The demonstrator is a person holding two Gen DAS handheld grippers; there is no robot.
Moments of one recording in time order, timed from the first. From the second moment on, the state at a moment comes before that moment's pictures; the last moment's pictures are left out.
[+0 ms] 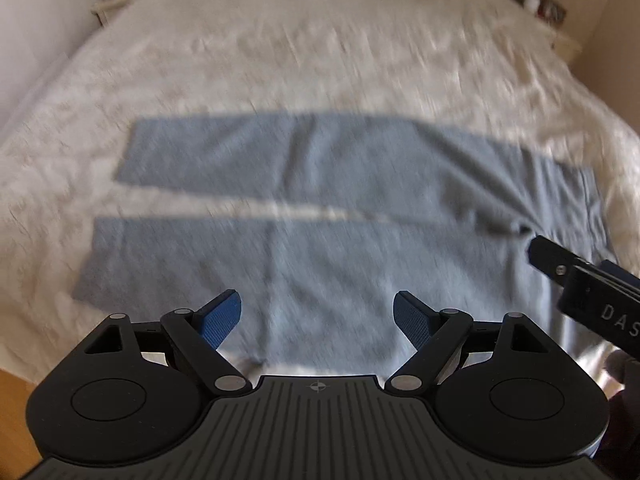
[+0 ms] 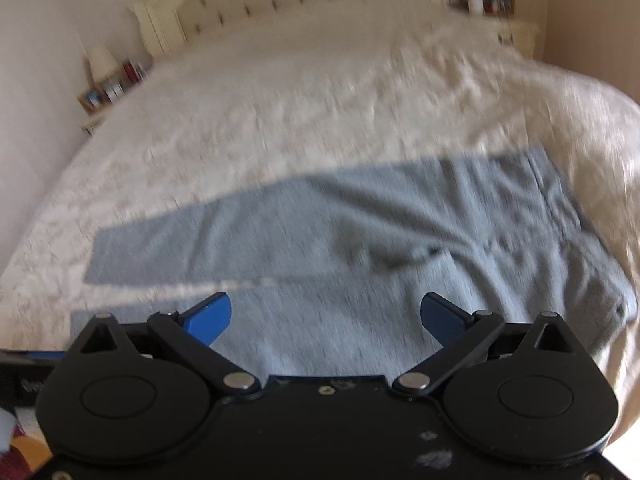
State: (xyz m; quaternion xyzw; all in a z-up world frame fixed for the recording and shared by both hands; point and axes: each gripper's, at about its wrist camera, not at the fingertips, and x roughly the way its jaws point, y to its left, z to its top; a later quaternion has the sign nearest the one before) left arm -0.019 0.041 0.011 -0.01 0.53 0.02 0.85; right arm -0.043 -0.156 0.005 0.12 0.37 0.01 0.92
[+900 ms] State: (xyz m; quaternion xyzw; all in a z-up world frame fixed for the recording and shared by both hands) left arm 0.158 0.167 -0.069 -0.02 0.60 0.01 0.80; right arm 0.211 -0.053 -0.091 -0.03 0.50 0.11 0.86
